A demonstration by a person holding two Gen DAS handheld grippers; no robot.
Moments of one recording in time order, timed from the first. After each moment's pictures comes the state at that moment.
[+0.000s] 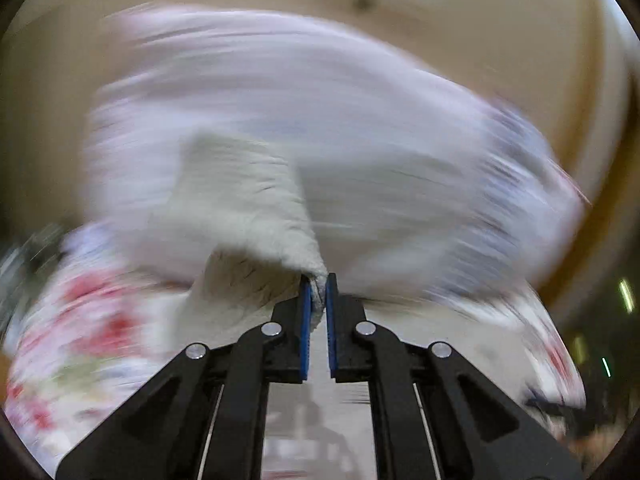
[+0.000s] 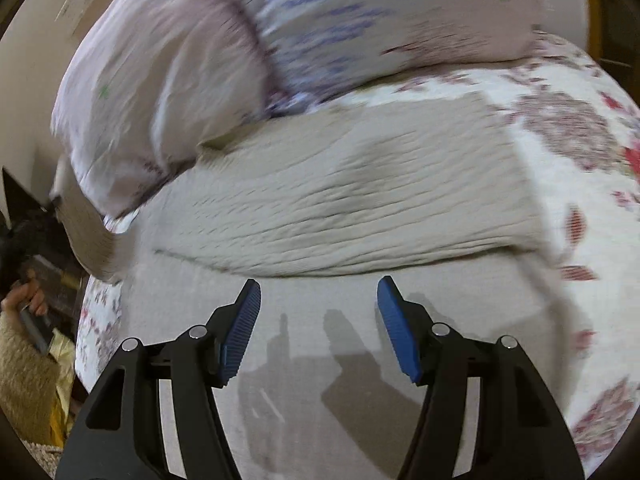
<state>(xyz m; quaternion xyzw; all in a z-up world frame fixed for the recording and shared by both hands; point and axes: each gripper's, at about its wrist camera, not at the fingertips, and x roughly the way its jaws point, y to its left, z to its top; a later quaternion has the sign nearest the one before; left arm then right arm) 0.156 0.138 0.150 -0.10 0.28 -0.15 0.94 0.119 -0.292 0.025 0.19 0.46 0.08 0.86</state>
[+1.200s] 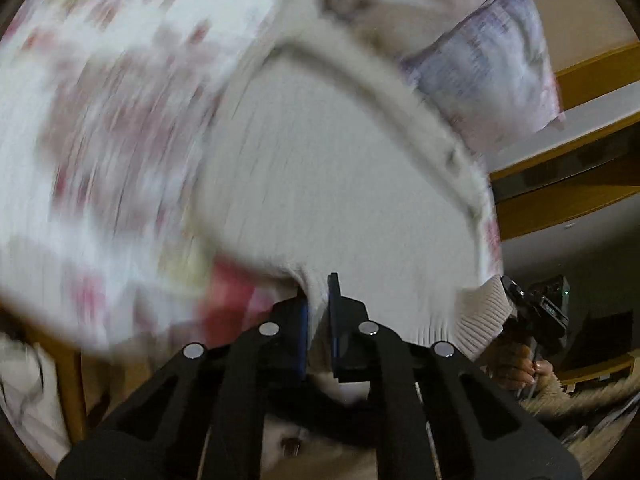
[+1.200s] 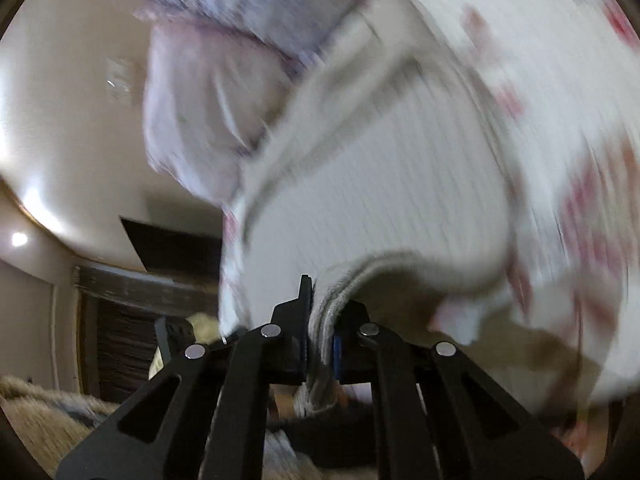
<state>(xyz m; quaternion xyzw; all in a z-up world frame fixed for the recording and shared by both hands) 0.002 0.113 0.027 -0.29 0.51 -0.15 0.79 0.016 -0.386 0.009 0.43 0.45 0.25 0.74</state>
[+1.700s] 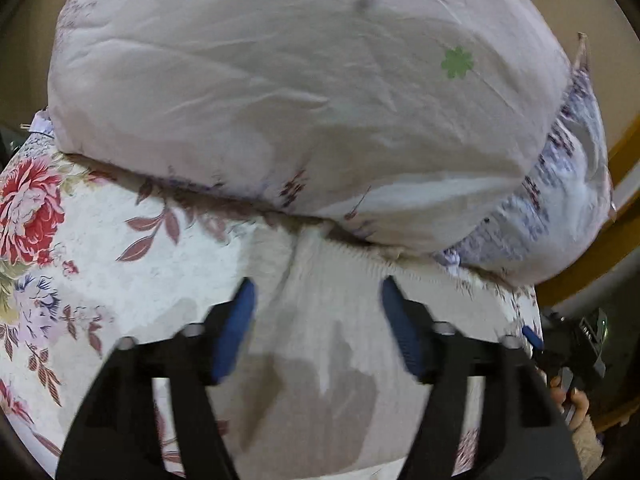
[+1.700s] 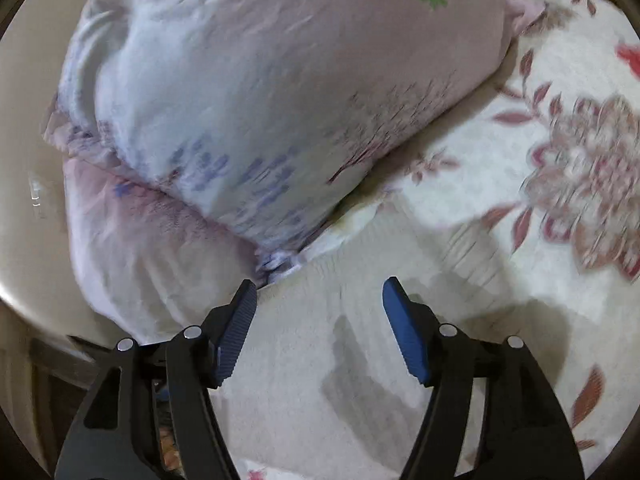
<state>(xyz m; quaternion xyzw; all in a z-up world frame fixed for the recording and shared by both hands) 0.229 0.132 0.076 -0.21 0.43 -0.07 0.87 0.233 -0.396 0.033 0.42 0.39 0.12 0.81</state>
